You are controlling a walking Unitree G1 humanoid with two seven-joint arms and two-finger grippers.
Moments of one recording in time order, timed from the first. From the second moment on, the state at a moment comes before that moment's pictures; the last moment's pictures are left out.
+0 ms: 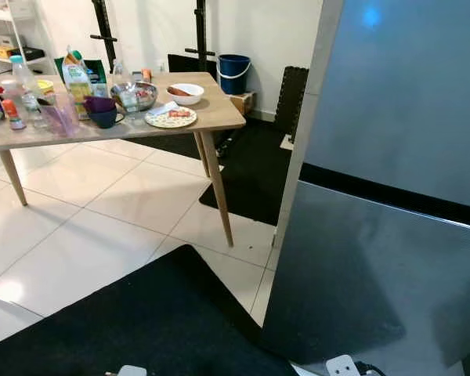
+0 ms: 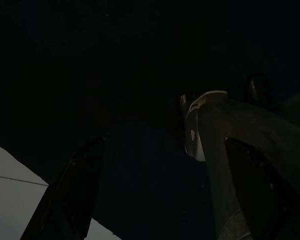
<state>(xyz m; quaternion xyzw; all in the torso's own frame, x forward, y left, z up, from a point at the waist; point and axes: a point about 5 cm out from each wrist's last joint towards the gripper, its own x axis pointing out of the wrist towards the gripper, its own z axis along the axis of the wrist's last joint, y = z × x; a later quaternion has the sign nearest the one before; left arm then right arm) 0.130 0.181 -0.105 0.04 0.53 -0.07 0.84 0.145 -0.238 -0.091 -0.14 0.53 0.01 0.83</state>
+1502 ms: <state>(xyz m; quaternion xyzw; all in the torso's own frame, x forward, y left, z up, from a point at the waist) 0.136 0.170 -0.104 0.06 0.53 -0.10 0.84 0.131 -0.252 -0.092 -0.08 0.55 0.01 0.83</state>
